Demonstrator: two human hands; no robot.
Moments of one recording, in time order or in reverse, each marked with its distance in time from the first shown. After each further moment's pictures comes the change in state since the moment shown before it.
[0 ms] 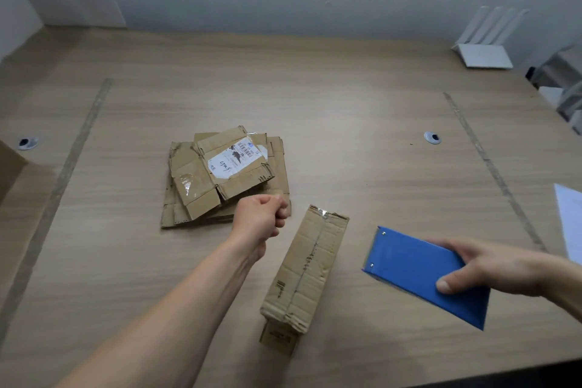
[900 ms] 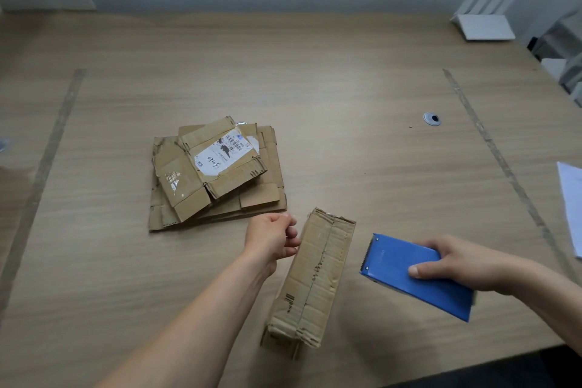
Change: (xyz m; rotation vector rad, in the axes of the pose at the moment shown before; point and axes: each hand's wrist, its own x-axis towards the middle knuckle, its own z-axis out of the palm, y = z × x) left_hand 0.025 -0.046 0.028 -0.025 -0.060 -0.199; right_hand 0.049 0.027 0.008 -0.069 0.151 0.135
